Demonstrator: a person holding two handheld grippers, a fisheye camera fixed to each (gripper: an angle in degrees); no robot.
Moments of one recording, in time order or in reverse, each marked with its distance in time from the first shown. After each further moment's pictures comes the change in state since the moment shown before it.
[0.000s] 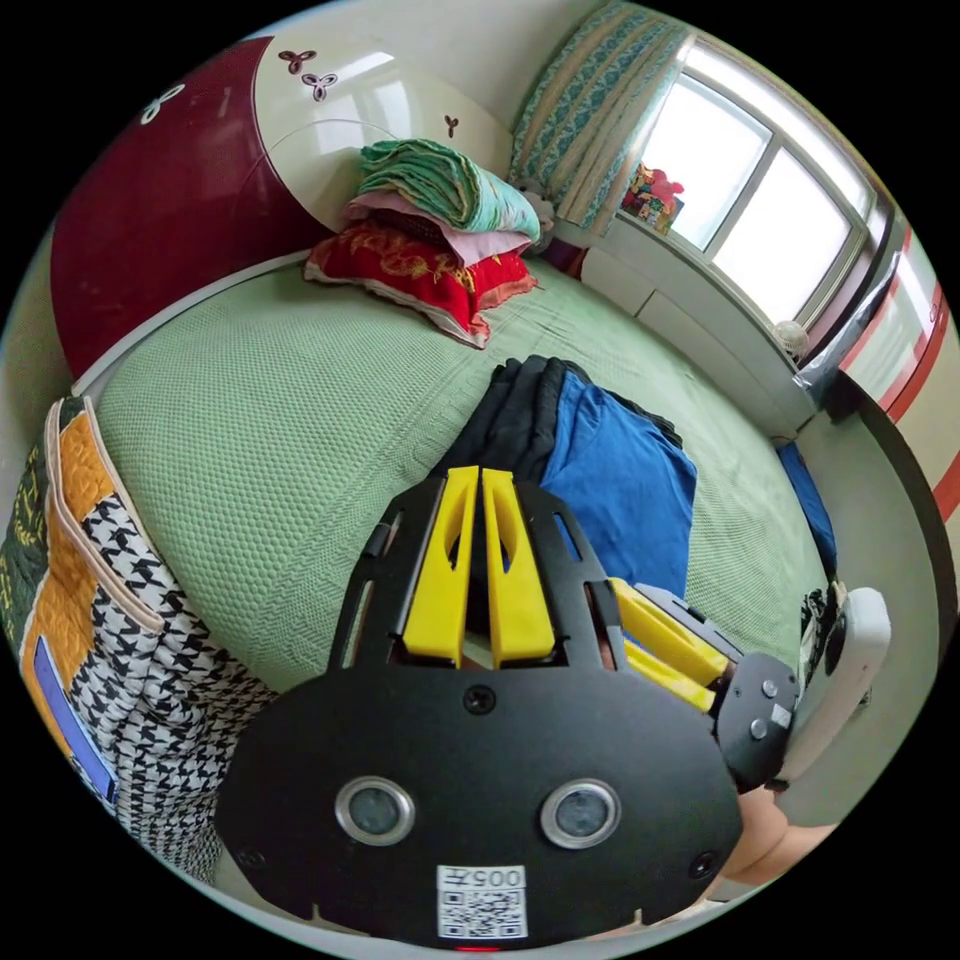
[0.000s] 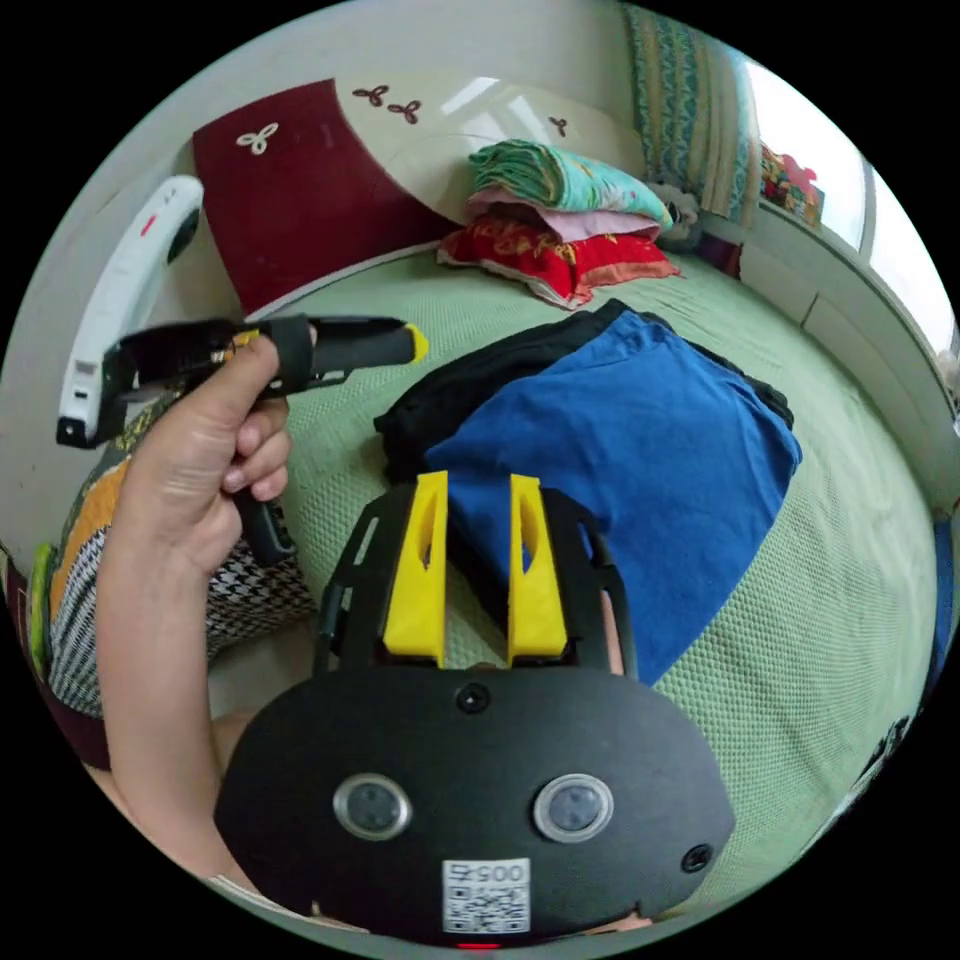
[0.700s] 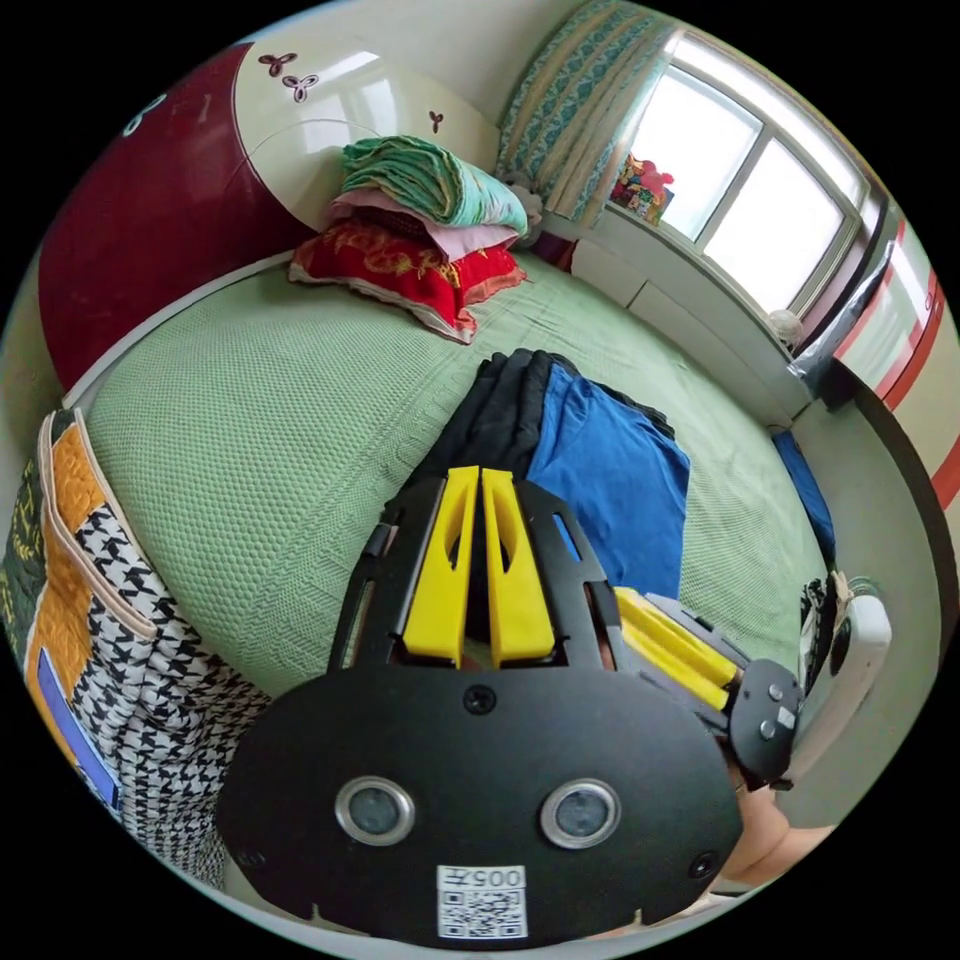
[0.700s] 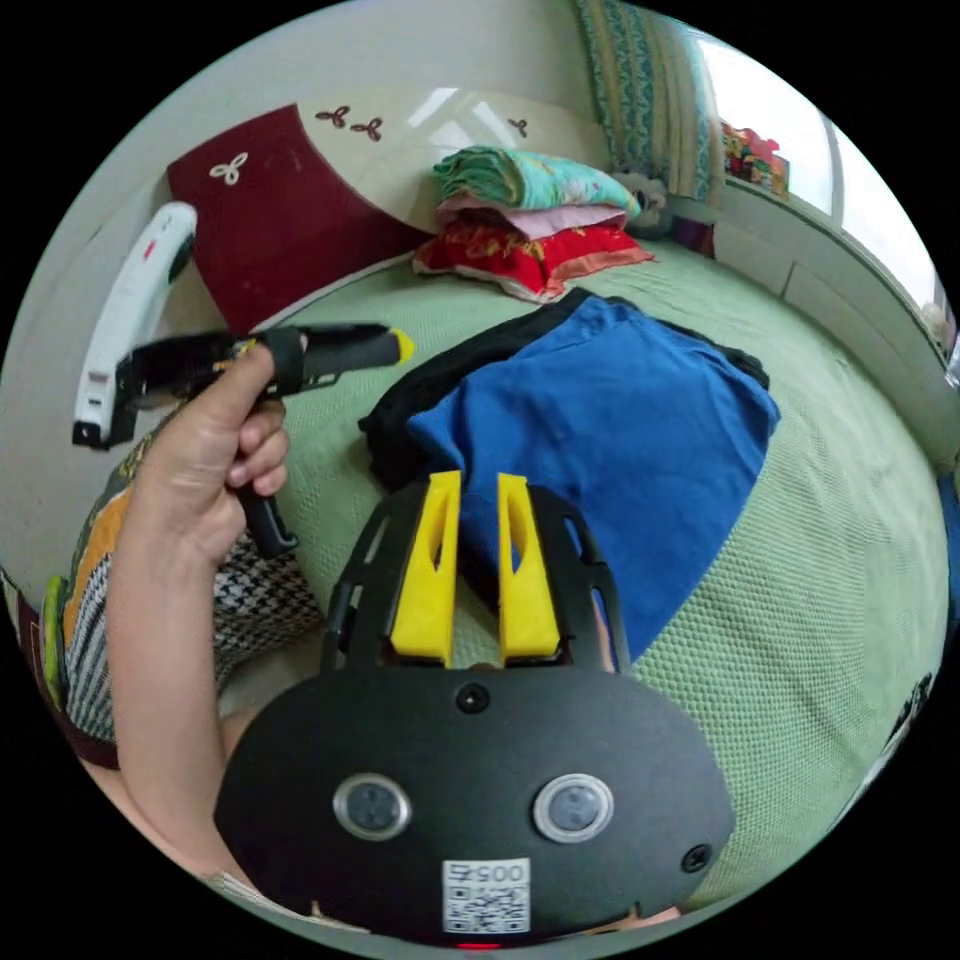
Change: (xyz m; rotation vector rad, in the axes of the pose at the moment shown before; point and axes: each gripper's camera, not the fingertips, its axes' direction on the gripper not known) left arm 0.012 -0.017 0.015 -0.021 0.000 0.037; right arm 0.009 0.024 -0.021 0.017 -0.009 0.088
